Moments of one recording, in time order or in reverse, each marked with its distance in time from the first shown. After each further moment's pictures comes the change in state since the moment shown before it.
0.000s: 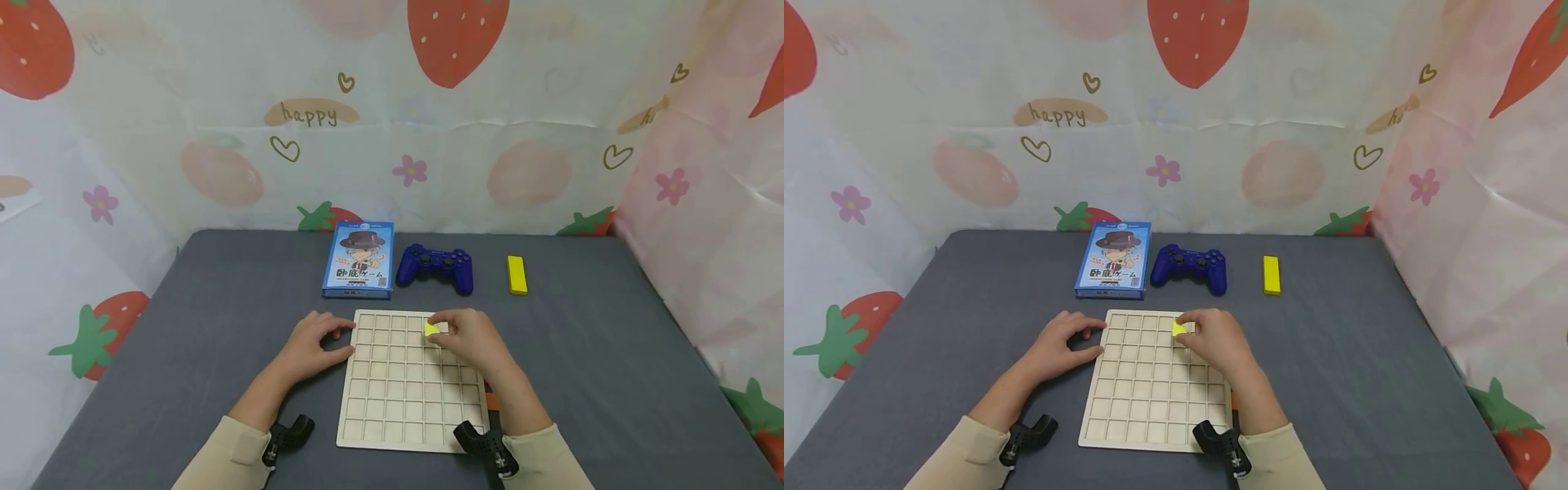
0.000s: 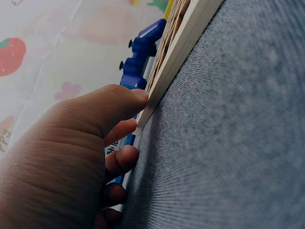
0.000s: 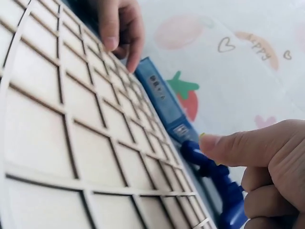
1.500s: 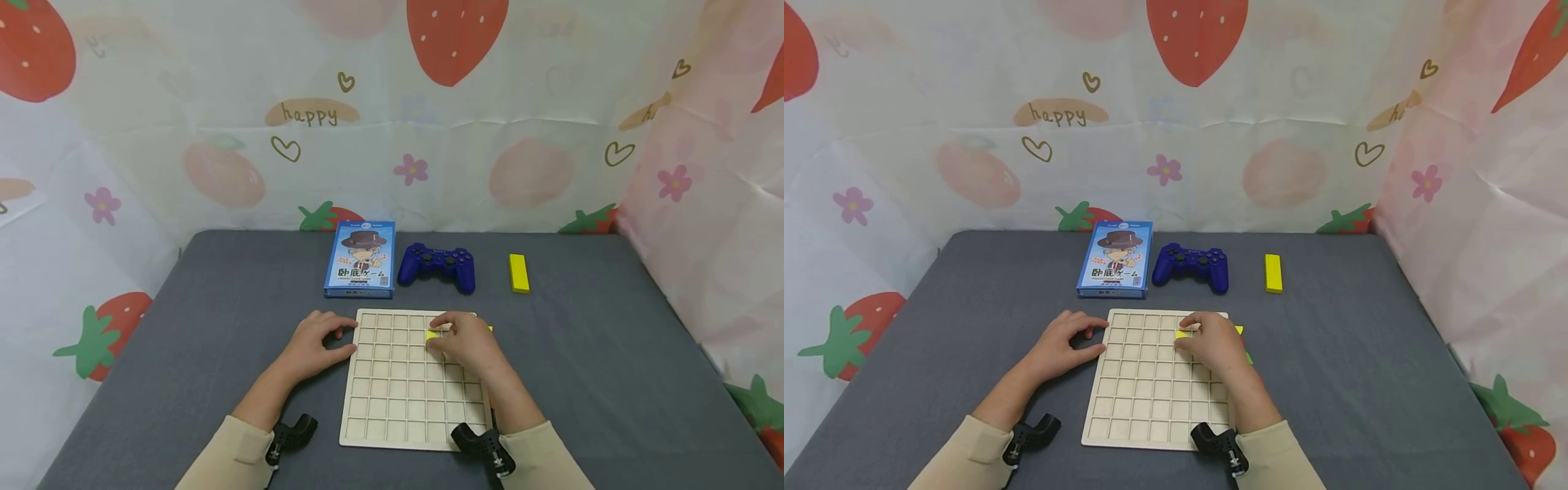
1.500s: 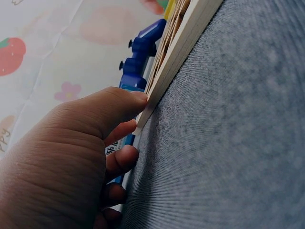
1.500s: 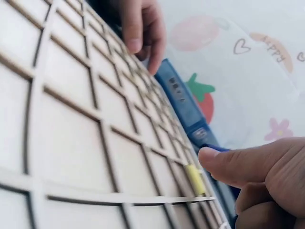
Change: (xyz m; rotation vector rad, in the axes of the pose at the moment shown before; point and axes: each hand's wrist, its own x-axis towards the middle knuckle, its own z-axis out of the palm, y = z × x) left_hand 0.000 0.002 0.000 -0.003 0.004 -0.016; right_hand 0.006 0.009 0.016 0.121 -0.006 0.194
